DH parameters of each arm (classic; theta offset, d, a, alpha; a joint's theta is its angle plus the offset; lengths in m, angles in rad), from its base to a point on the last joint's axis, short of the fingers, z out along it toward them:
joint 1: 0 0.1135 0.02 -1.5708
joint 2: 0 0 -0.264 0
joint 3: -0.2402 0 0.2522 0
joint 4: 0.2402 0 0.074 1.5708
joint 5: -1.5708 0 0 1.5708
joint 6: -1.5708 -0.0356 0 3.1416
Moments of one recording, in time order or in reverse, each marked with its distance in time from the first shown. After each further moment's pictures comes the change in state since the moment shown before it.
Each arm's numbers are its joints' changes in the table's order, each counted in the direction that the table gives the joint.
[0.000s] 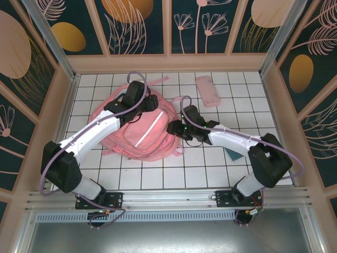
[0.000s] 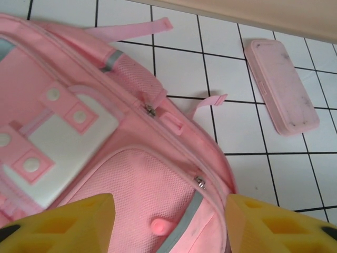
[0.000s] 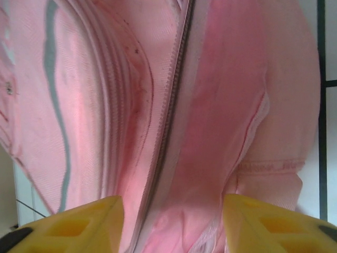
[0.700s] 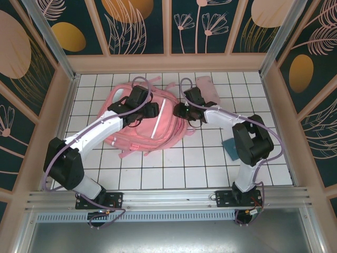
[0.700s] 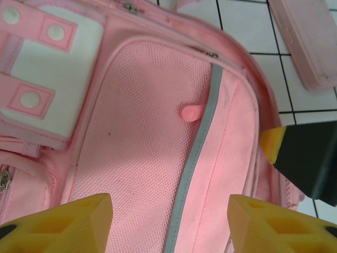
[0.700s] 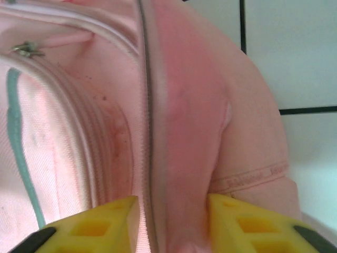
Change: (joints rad) left arm 0.000 0.049 0.026 0.056 -0.056 -0.047; right arm -0.190 0.257 -0.283 0.050 -0.015 0.246
